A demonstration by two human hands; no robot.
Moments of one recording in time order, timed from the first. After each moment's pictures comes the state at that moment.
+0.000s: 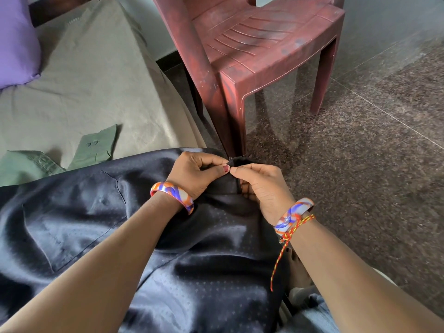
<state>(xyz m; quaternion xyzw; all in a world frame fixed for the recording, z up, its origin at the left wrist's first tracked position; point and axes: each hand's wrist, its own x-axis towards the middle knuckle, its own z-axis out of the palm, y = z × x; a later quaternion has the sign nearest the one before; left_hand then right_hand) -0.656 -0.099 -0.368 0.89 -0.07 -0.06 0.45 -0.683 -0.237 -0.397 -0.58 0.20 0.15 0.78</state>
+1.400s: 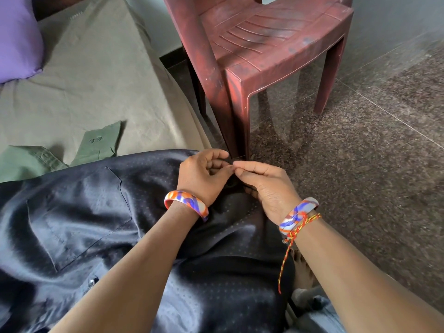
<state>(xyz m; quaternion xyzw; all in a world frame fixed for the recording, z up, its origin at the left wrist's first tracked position) -0.667 -0.105 -0.381 0.91 -0.01 0.03 0.41 -0.682 -0.232 -0.403 -0.52 0.16 0.14 0.83</state>
